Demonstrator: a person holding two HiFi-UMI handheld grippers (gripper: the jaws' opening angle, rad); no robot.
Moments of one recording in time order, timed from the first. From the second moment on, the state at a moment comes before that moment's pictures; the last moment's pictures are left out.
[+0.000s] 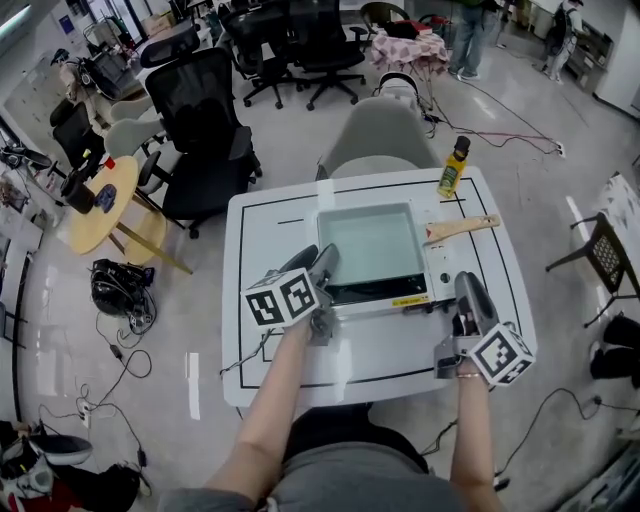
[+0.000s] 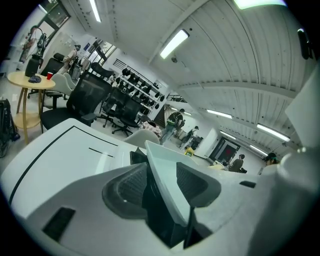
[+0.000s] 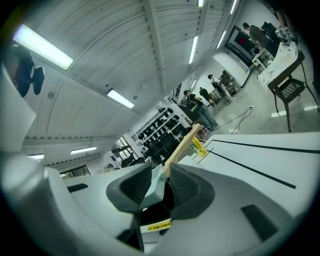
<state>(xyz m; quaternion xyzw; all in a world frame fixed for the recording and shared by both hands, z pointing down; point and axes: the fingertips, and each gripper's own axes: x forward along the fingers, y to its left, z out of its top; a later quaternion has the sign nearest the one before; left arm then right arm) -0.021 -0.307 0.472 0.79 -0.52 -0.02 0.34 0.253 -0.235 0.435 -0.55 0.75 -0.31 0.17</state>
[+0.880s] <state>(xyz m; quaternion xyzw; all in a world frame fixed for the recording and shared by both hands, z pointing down) -0.014 -0.328 0.491 0.76 -0.53 0.03 0.37 0.264 -0.251 0.451 -0.58 0.74 -0.31 0.16</state>
